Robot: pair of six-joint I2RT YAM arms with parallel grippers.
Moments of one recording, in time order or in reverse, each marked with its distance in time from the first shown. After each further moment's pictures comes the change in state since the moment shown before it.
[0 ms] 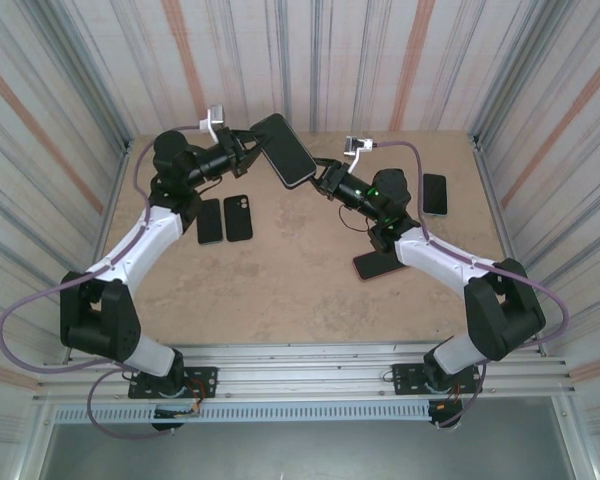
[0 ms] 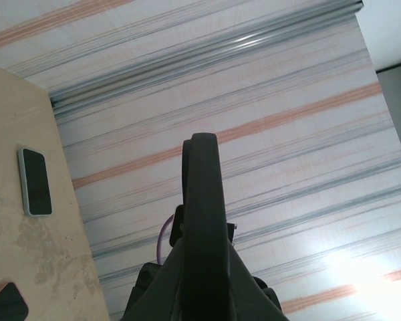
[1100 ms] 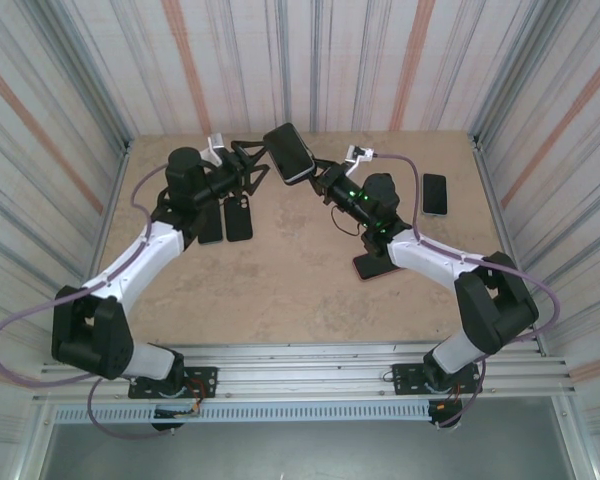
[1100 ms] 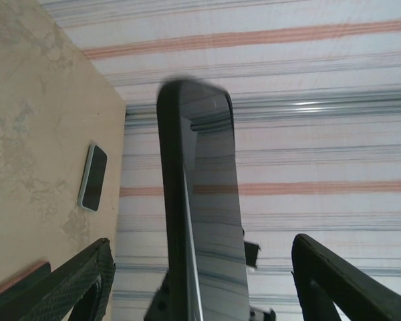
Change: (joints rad) left arm -0.072 -0.114 -0.127 -0.229 -0.277 -0.052; right arm 0.029 0.053 -0.021 0.001 0.243 0.132
